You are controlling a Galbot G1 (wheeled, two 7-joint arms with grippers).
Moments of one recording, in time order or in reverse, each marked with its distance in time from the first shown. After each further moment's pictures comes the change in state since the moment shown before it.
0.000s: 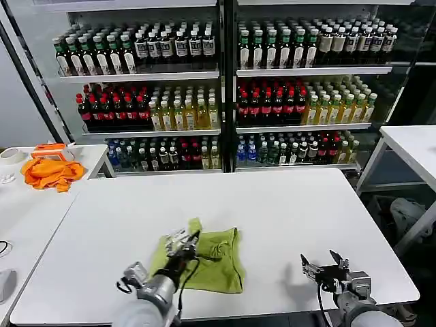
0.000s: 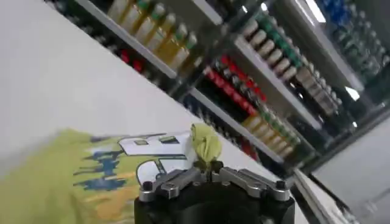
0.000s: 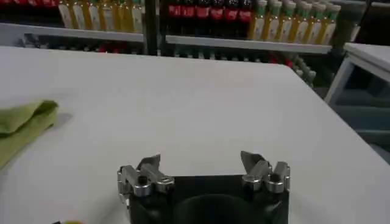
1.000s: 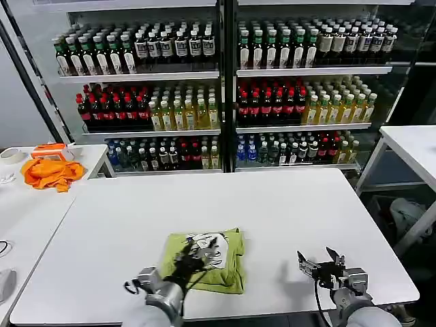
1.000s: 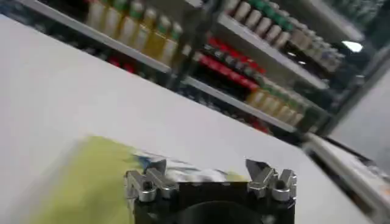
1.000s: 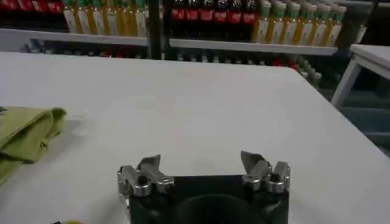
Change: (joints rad) left arm 0.045 0.048 -0.030 -0.006 0.211 0.009 0.019; right arm 0.020 0.011 -0.020 -0.006 0.001 0.002 -0.001
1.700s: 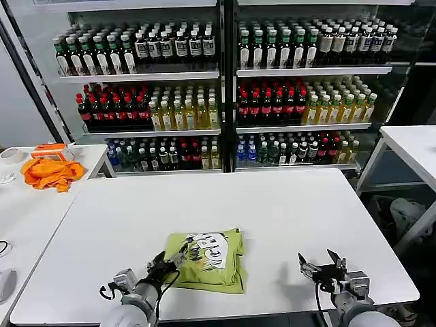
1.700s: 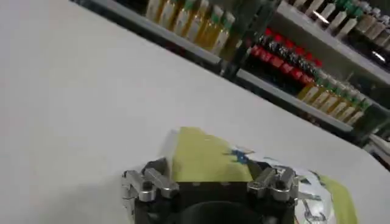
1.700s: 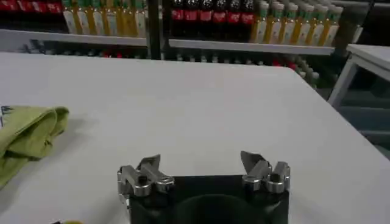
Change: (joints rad) left arm 0.002 0.000 -0.109 0.093 -0.100 0.049 0.012; right arm -0.032 0.017 0.014 0.027 -0.015 0.000 -0.001
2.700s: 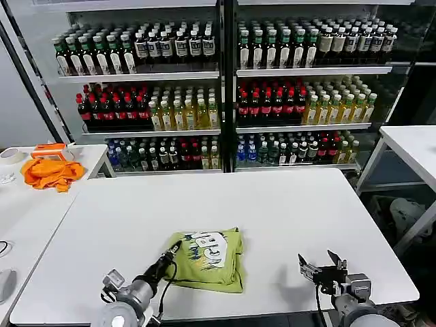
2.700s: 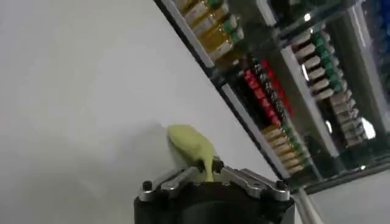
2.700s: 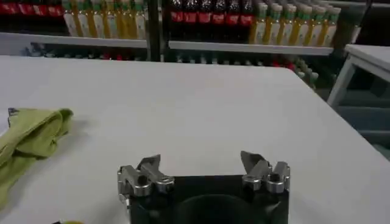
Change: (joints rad) left arm 0.011 -0.059 -0.140 0.011 -0.454 0.003 0.054; right arm -0.012 0.006 0.014 0.018 0.002 0.000 0.001
